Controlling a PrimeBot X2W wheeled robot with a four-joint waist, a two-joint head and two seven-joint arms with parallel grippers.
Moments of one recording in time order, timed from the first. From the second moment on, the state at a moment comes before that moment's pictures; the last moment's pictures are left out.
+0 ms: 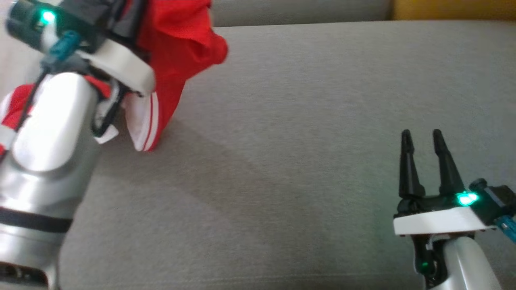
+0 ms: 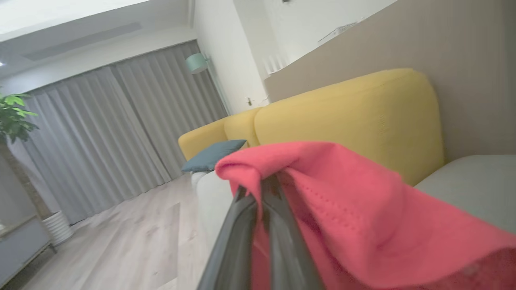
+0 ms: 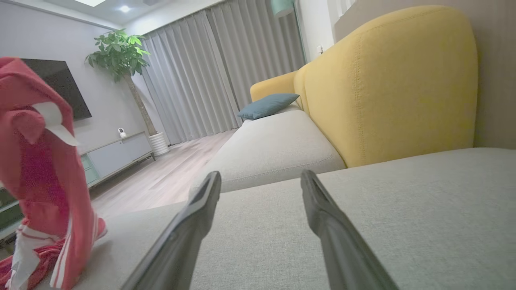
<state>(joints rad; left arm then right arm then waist) -0.87 0.36 -0.54 0.44 -0.25 -0.06 -0.21 -0.07 -0.04 0.04 0.12 0.30 0.13 -0.25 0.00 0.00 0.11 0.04</state>
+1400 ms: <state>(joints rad) -0.50 0.23 -0.56 0.48 -0.30 0.06 -0.26 -0.03 -0.04 0.03 0.12 0.28 0.13 -0.25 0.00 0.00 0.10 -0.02</state>
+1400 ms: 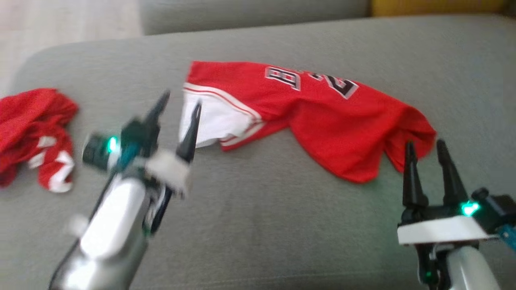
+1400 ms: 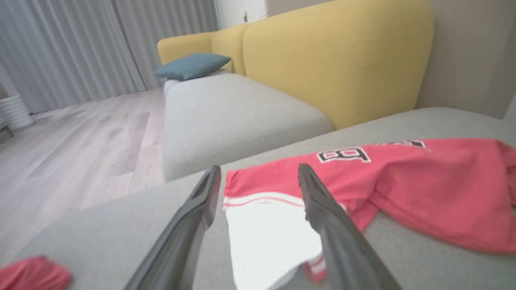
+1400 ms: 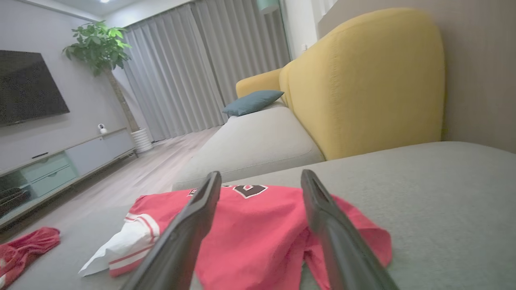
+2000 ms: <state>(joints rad) -0.11 0.16 -0.37 0.20 -0.24 0.12 -0.26 0.03 -0.04 0.04 0.15 0.26 0.13 -0.25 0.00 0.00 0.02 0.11</state>
